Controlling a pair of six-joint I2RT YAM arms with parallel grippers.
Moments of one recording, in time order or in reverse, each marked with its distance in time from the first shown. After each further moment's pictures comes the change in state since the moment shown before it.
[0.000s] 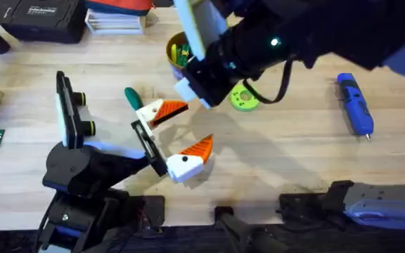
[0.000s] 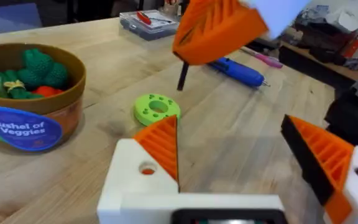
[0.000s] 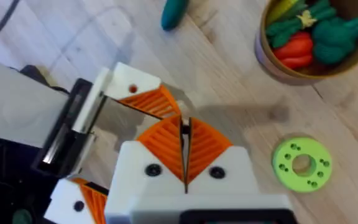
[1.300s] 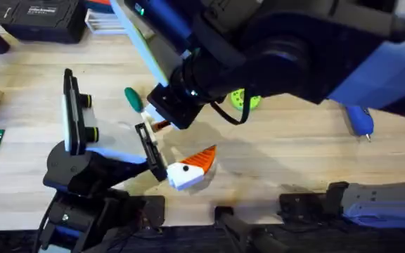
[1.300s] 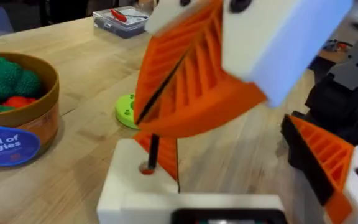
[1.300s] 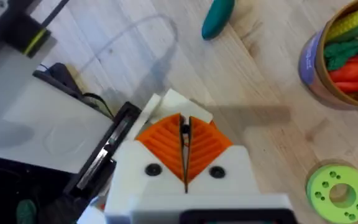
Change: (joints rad) left arm 0.000 0.000 0.000 -0.007 0.098 0.053; right arm 0.139 0.071 0.000 0.094 0.010 0.050
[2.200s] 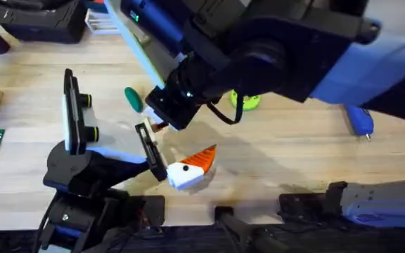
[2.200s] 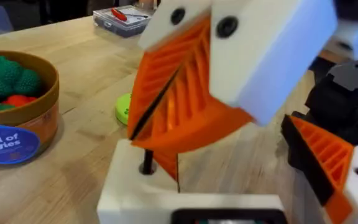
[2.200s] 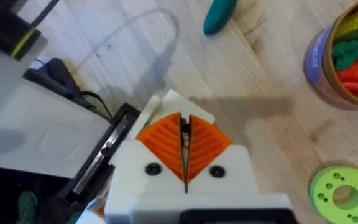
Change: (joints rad) left arm 0.000 0.000 0.000 -0.002 0.000 -0.004; right arm 0.000 0.031 0.005 -0.001 -0.012 -0.008
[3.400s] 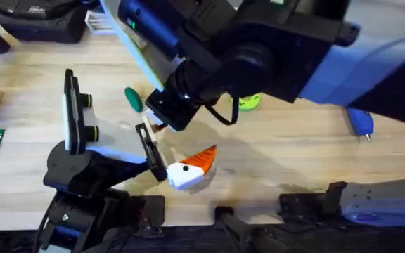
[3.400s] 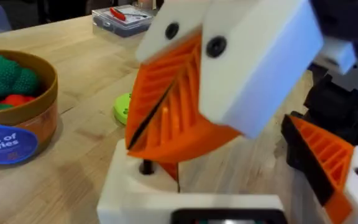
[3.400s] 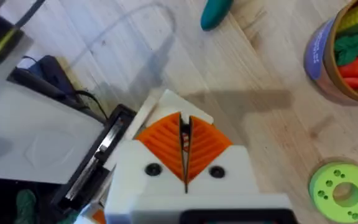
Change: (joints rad) left arm 0.000 0.000 0.000 0.000 0.003 -0.004; right arm 0.003 0.021 0.004 -0.013 0.014 0.004
